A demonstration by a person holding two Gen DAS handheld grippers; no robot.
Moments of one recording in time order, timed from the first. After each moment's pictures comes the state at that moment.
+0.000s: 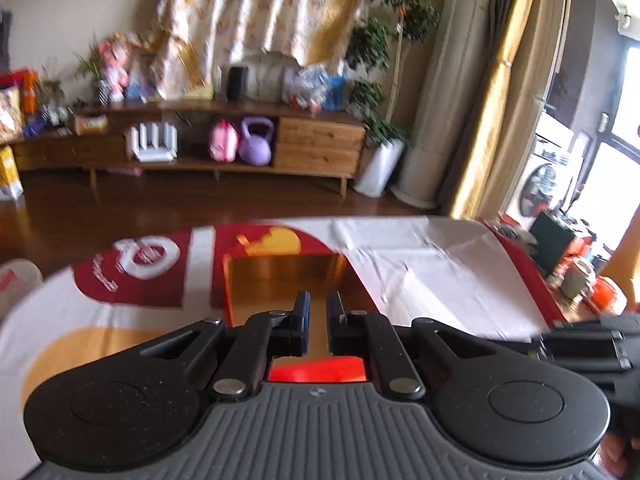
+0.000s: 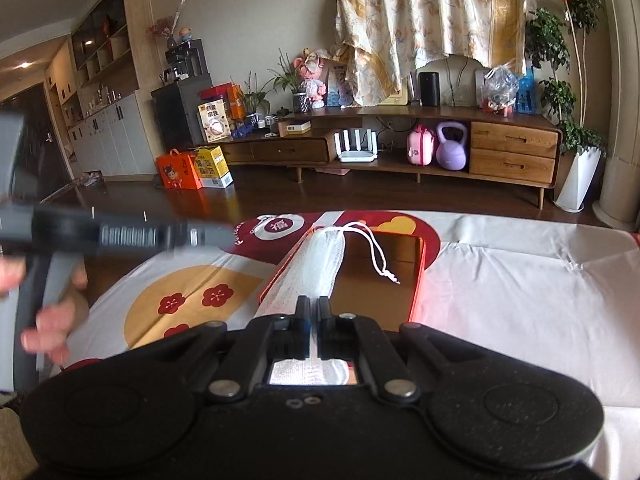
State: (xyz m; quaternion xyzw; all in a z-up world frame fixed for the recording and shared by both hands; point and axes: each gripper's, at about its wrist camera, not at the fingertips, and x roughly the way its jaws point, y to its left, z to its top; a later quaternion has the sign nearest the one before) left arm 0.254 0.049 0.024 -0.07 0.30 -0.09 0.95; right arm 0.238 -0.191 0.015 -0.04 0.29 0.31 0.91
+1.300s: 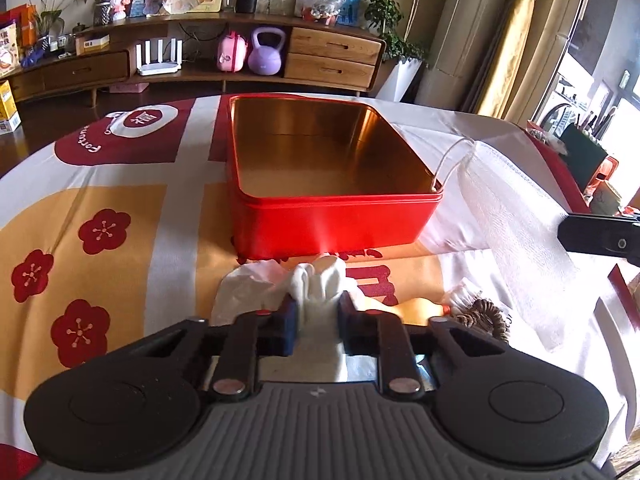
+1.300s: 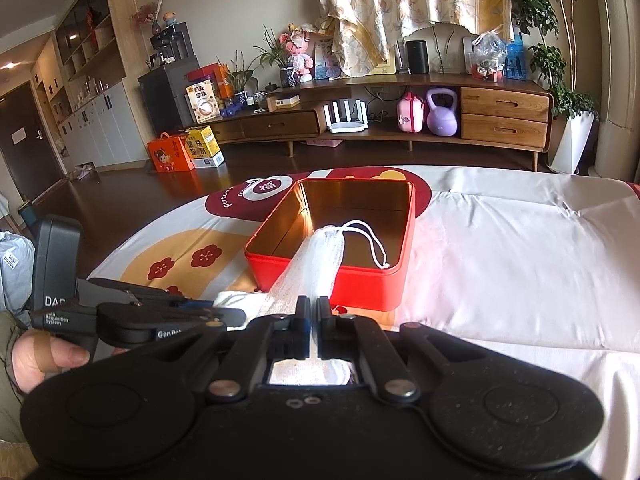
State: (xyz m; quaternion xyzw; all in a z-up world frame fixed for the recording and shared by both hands) left arm 0.245 0.045 -0.095 -0.07 0.40 -0.06 0.91; right arm 0.231 -0.208 -0.012 -0.02 0.33 0.30 0.90
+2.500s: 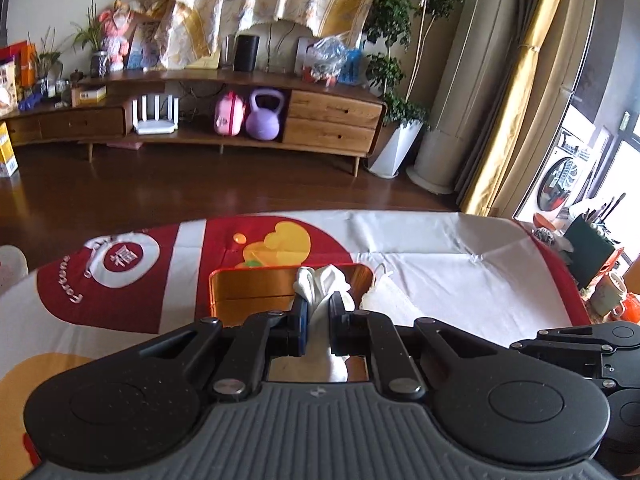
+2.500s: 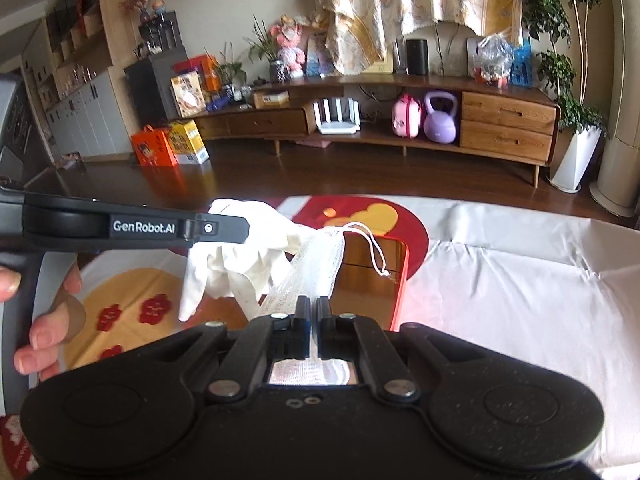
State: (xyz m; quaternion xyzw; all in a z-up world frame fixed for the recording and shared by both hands) left arm 0.373 0.043 -0.007 -0.09 0.34 -0.06 0.94; right arm 0.347 -0.164 -0.016 -0.05 0.33 0.28 0.90
